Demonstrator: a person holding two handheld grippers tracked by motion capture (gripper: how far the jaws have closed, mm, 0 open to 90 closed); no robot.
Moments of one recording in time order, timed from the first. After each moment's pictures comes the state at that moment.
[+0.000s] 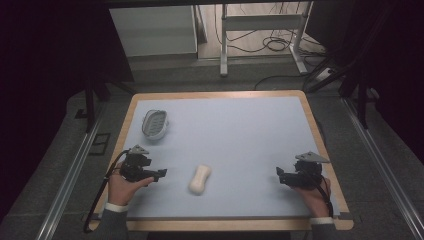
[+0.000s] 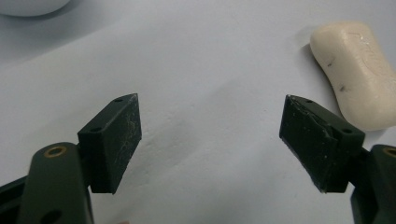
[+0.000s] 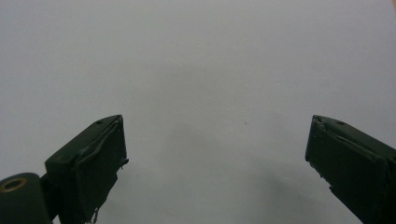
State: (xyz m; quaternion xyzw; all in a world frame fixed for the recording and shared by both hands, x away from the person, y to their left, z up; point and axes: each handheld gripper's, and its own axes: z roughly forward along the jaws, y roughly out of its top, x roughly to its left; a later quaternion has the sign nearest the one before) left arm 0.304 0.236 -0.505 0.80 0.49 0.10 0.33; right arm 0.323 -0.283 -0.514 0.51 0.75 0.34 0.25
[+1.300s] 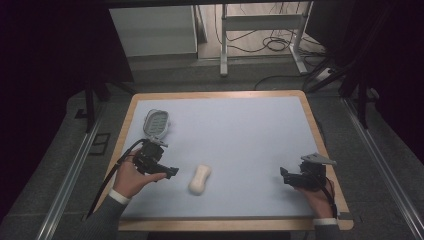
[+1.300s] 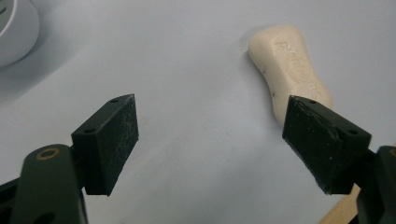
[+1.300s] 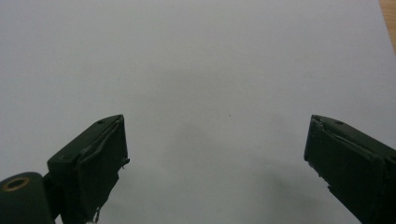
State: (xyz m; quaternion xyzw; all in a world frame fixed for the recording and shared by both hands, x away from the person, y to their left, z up) left arm 0.311 0.181 -0.448 0.86 0.44 0.08 0.25; right arm 0.319 -0.294 -0.514 0.52 0.74 0.35 0.25
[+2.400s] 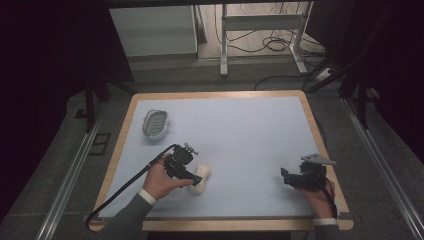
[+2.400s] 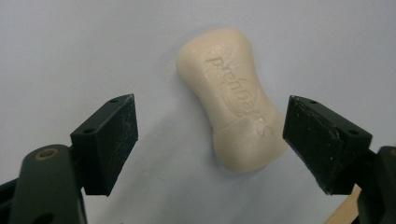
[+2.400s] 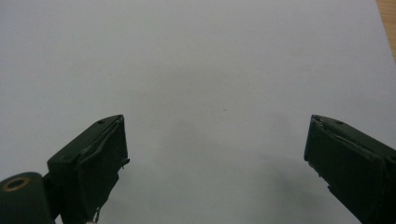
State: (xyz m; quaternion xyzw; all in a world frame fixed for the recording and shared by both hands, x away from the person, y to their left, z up) left arm 0.321 0.108 -0.475 0.89 0.41 0.04 0.21; right arm 0.319 -0.295 -0.517 0.52 0.74 0.34 0.25
